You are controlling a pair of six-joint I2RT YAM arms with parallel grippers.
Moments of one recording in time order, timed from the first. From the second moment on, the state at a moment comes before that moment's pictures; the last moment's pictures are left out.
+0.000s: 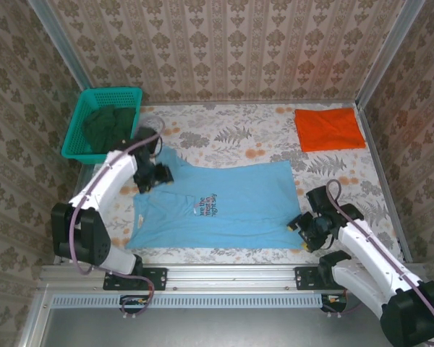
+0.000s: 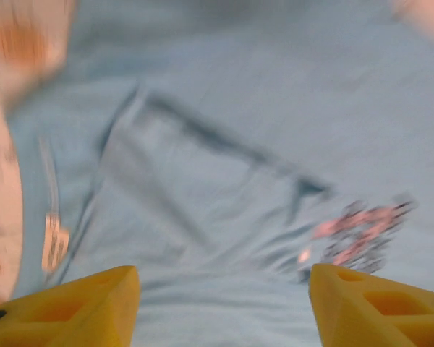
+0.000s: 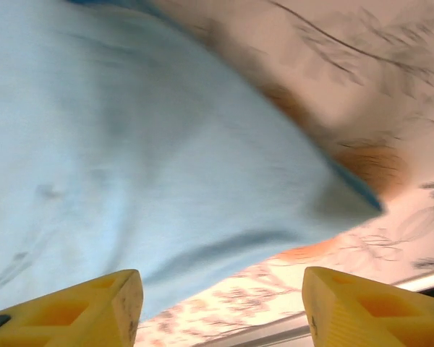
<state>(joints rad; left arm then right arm) -0.29 1.50 1.30 -1.13 0.07 -0.57 0.26 0.86 0.54 -1.00 -0.24 1.19</state>
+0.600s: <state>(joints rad) -0.18 2.28 2.10 -1.17 0.01 -0.42 0.09 1.65 1.10 -0.55 -0.05 0.82</state>
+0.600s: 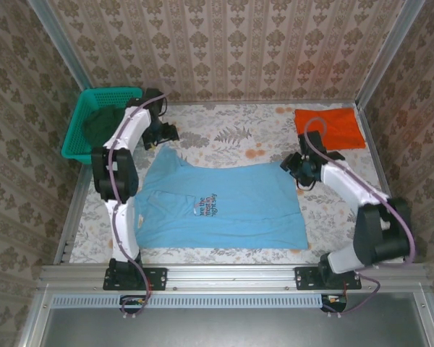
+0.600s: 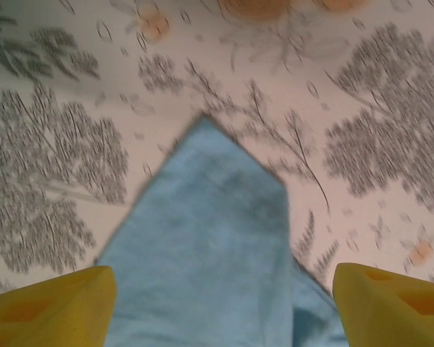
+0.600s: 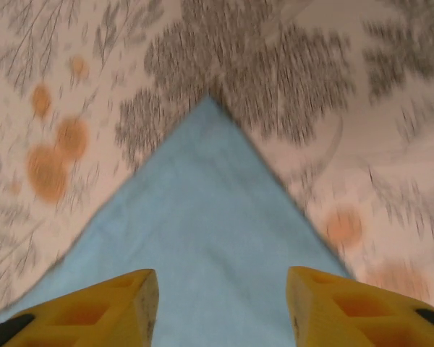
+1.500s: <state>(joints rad) -0.14 2.61 2.45 -1.25 0.00 -0.33 0.05 1.97 1.37 -0.53 -0.03 0.71</state>
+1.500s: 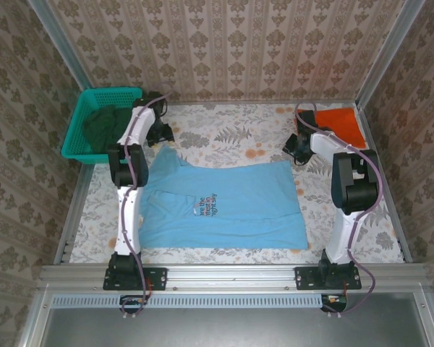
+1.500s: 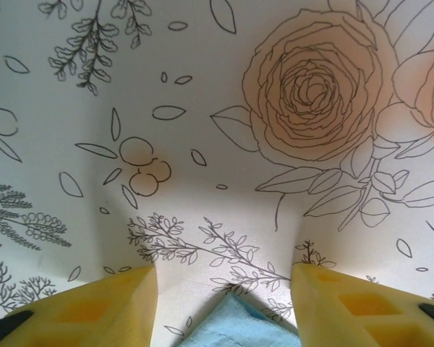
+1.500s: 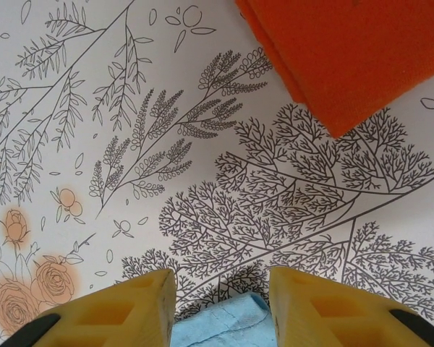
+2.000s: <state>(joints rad) -0.15 2.60 2.42 -1.23 -0.03 -0.30 0.06 2.00 1.37 -0.53 -0.02 0.70</state>
